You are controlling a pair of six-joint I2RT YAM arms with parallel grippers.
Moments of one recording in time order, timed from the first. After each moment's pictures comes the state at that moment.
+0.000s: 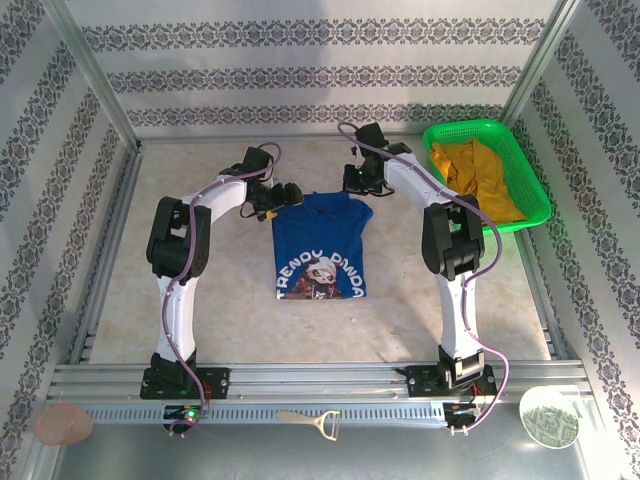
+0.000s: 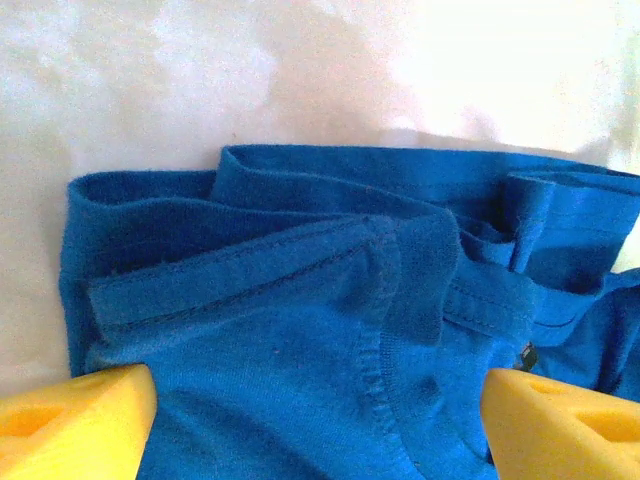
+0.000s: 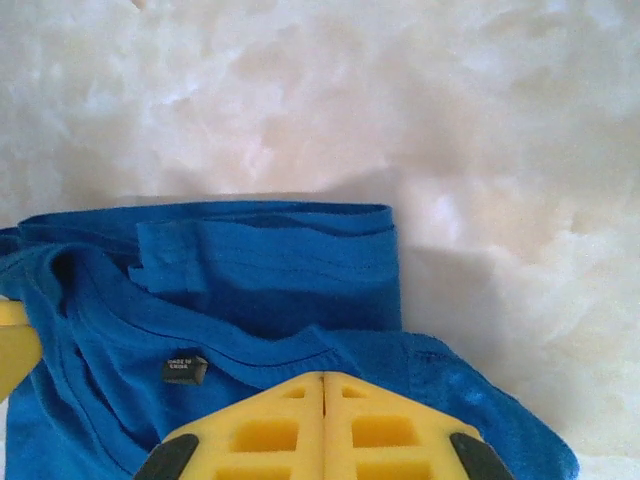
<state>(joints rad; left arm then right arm) -0.25 2.18 1.62 -0.52 0.39 -0.60 0.32 2.21 1.90 -0.79 -0.21 0.40</state>
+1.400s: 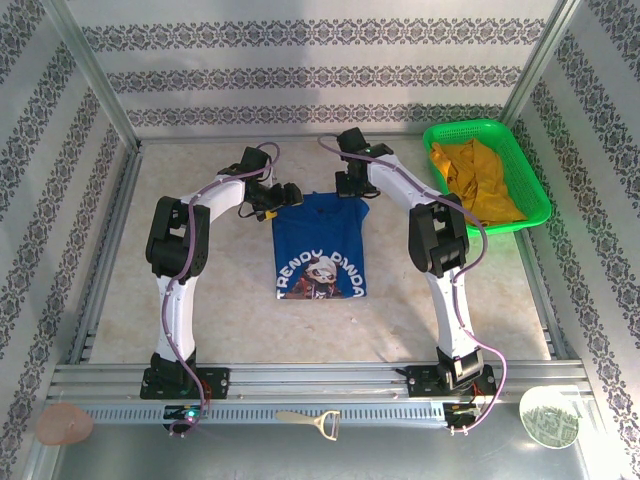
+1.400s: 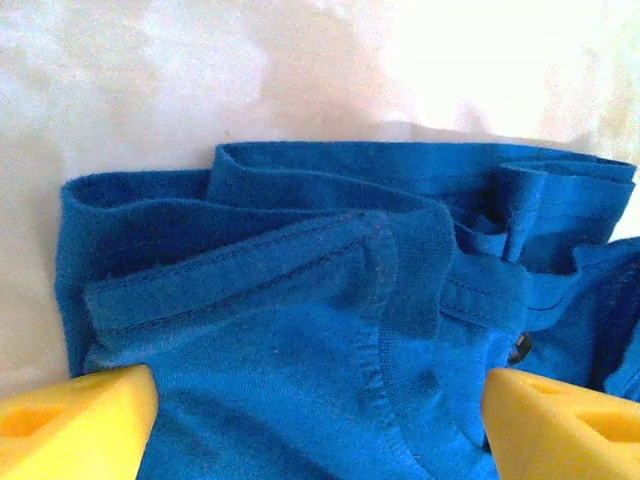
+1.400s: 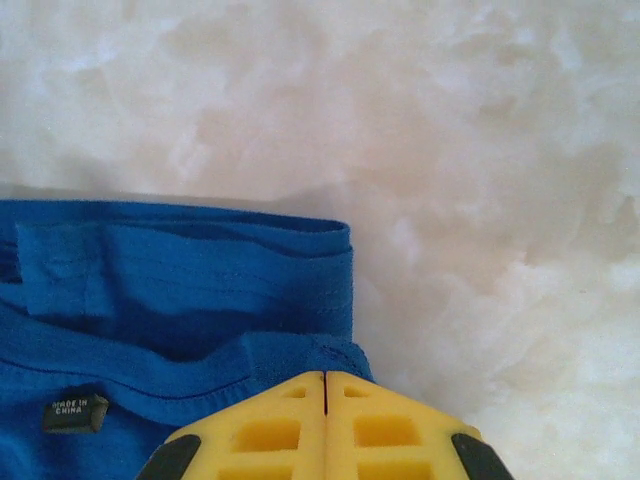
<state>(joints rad) -0.23 2.18 1.62 -0.52 0.43 -0.58 0.38 2.30 2.00 -0.87 0.02 0.31</state>
